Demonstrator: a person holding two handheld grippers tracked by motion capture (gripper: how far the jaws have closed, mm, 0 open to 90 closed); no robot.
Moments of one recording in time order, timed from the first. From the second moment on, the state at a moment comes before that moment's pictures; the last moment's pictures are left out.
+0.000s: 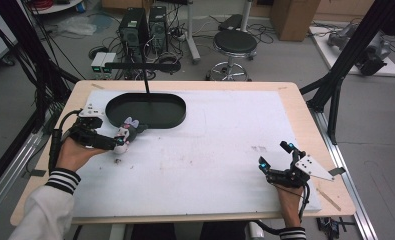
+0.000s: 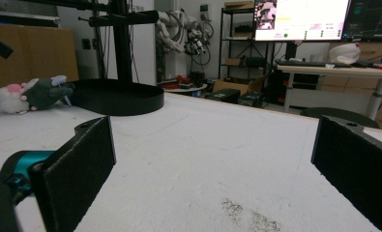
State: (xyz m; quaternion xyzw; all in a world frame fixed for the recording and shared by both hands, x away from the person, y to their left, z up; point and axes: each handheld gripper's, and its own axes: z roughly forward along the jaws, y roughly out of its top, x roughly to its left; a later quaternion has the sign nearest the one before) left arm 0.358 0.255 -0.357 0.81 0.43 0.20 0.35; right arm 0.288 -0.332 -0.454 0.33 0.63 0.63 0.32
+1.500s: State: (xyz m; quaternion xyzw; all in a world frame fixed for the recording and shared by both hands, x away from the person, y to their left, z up) left arm 0.395 0.237 -0.405 0.85 0.46 0.13 0.21; right arm 0.288 -0.332 -0.454 0.33 0.63 0.63 0.33
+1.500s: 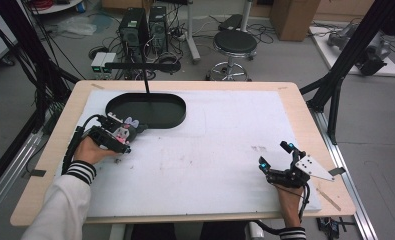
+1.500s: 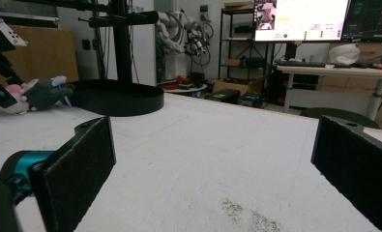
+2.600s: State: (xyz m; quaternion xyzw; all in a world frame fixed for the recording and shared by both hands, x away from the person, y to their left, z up) left arm 0.386 0.240 -0.394 0.85 0.45 0.14 0.25; right arm 0.288 -0.332 -0.454 0.33 0.63 0.63 0.33
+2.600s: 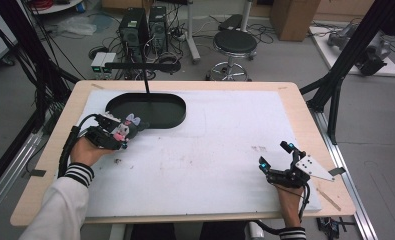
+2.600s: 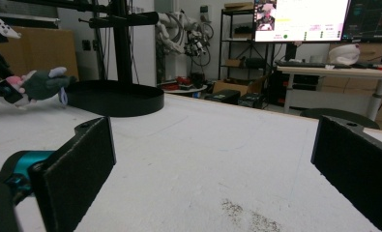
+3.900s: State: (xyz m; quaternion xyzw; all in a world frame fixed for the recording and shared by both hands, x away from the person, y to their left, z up) left arm 0.407 0.256 -0.302 0.79 0.46 0.23 0.33; right arm 0.288 -0.333 -0.454 0.33 0.62 0.63 0.32
